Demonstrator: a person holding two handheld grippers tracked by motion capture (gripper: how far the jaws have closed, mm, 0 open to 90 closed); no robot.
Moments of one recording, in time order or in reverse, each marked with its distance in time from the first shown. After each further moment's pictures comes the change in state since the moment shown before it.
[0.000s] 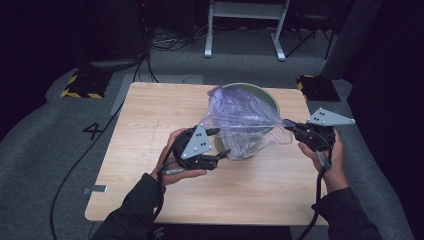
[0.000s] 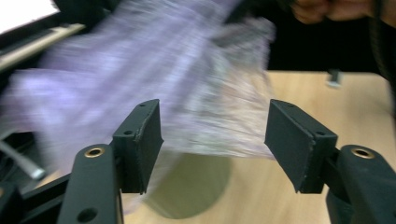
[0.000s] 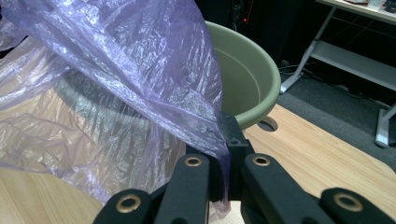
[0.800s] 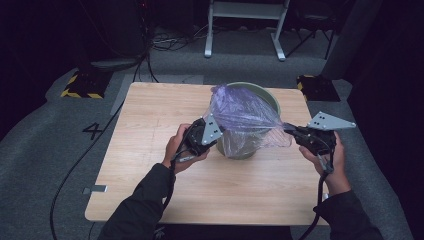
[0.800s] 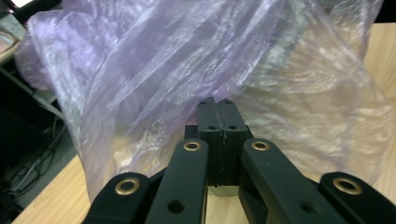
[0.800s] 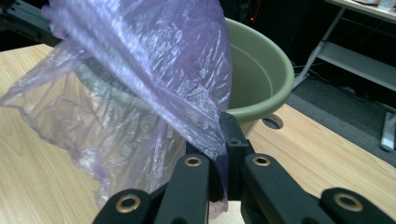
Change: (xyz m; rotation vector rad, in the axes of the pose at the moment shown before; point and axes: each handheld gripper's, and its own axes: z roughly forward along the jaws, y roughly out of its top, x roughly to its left) left arm 0.029 -0.009 0.034 0.129 0.131 0.006; right arm 0.003 -0.006 -0.005 0.006 0.021 -0.027
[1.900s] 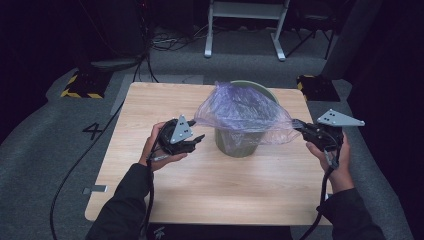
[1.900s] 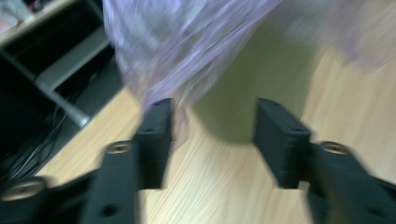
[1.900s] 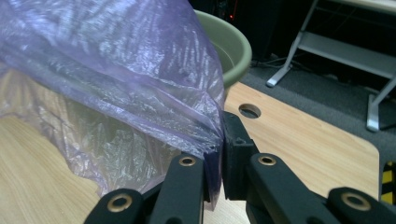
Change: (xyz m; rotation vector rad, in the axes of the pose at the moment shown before) left arm 0.035 -0.059 -0.023 -0.061 -0.016 -0.077; right arm -0.027 -0.015 -0.001 -0.015 -0.061 0.085
